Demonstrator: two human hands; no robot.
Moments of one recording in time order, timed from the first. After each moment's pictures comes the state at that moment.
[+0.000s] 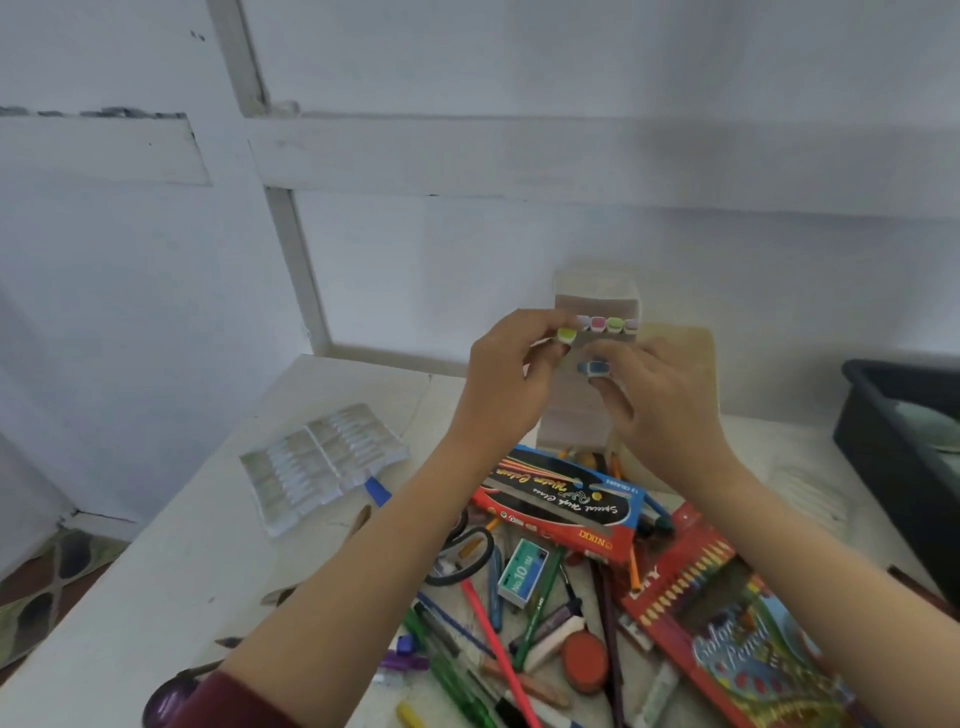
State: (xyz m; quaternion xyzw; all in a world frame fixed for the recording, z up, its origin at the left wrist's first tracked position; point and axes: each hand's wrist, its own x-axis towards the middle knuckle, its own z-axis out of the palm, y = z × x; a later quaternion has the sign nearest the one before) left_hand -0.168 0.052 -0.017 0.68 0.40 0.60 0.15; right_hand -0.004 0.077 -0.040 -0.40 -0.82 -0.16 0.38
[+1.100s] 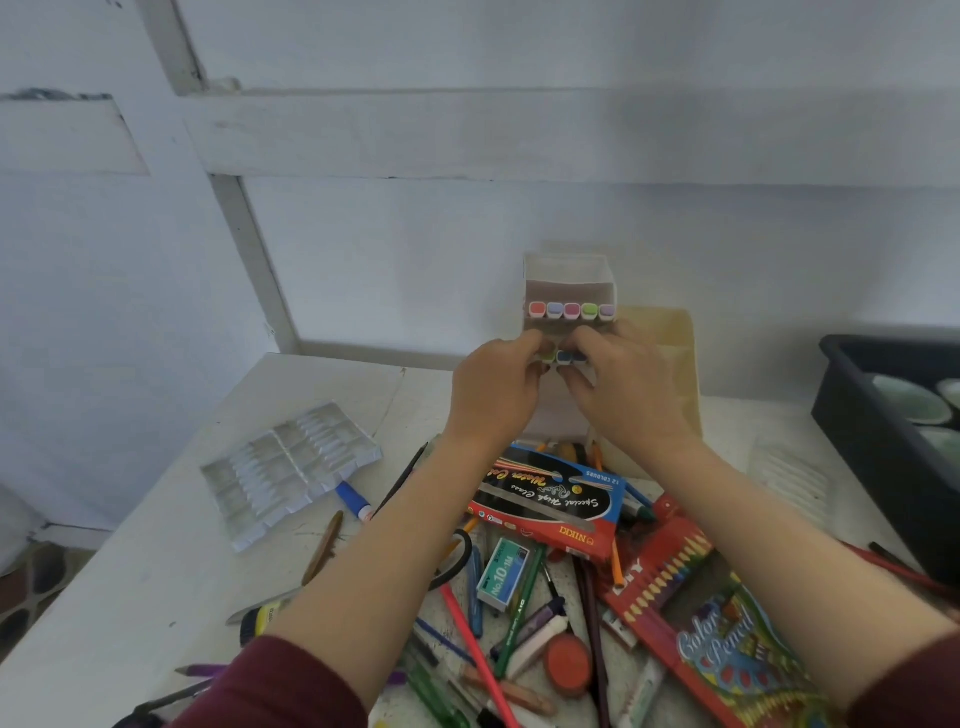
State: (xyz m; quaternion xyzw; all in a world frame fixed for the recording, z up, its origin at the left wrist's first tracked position) left_hand -0.154 0.089 -0.051 0.73 0.54 0.42 -0.01; right_hand -0.014 0.101 -0.048 -0.47 -0.79 -0.14 0.37
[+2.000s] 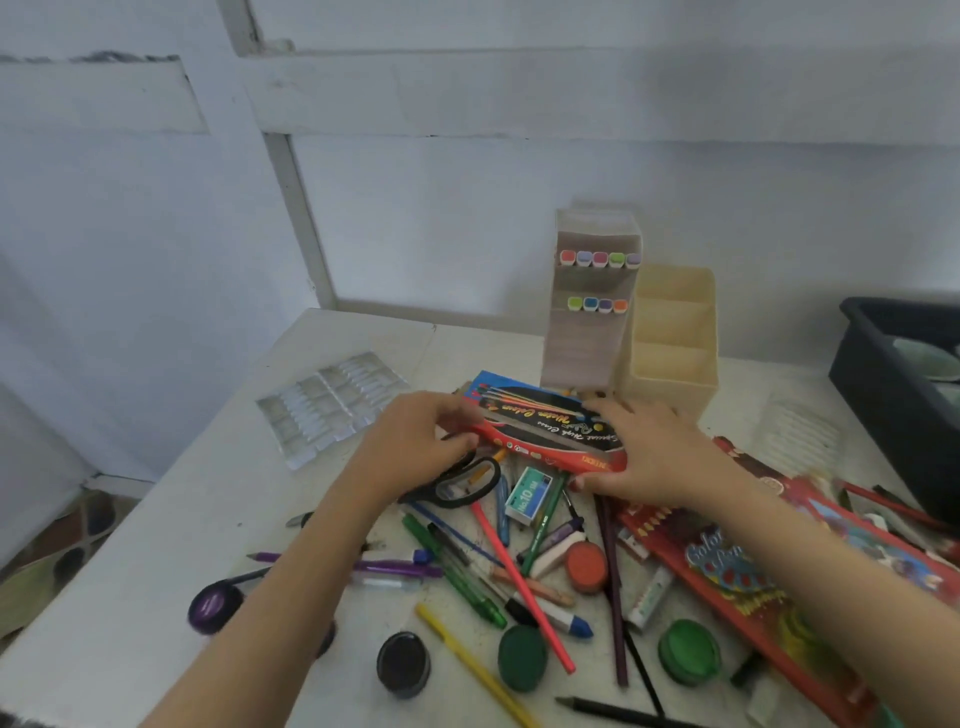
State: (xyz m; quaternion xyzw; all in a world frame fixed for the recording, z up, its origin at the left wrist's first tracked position) left_hand -0.243 -0.025 -0.069 0.69 0.64 0.26 0.22; right_hand 0.003 0.013 -0.075 -0.55 -0.83 0.08 -0.02
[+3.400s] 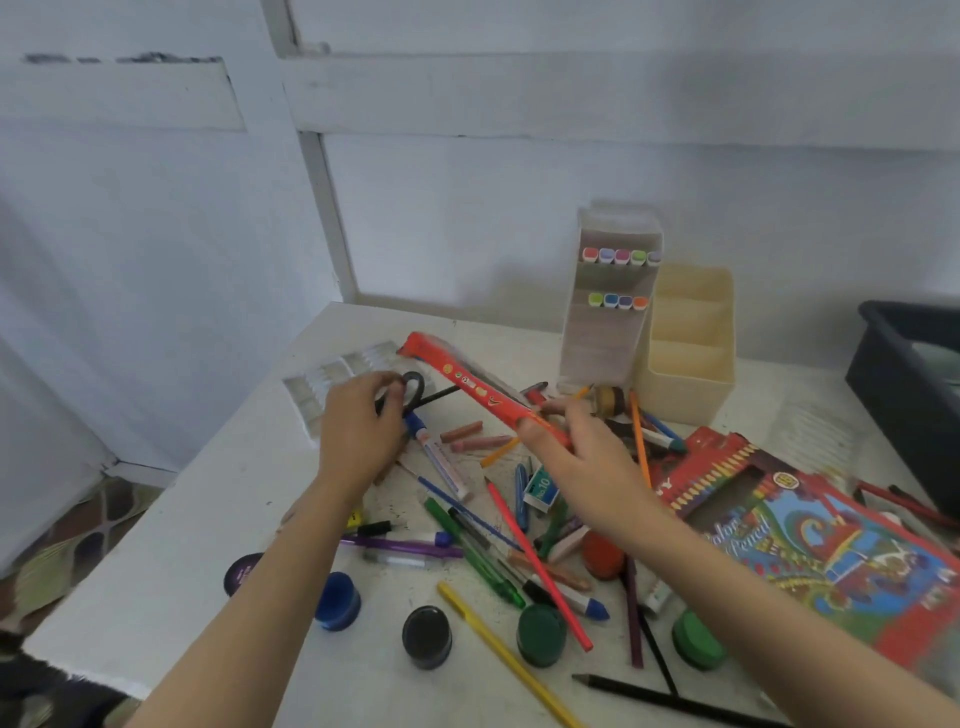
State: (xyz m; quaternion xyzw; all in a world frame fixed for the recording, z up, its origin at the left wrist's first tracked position) left_hand -0.294 -0.029 -0.099 0.55 0.73 0.40 0.07; right_hand -0.067 -0.044 -0.077 -0.52 -0.72 0.34 0.29
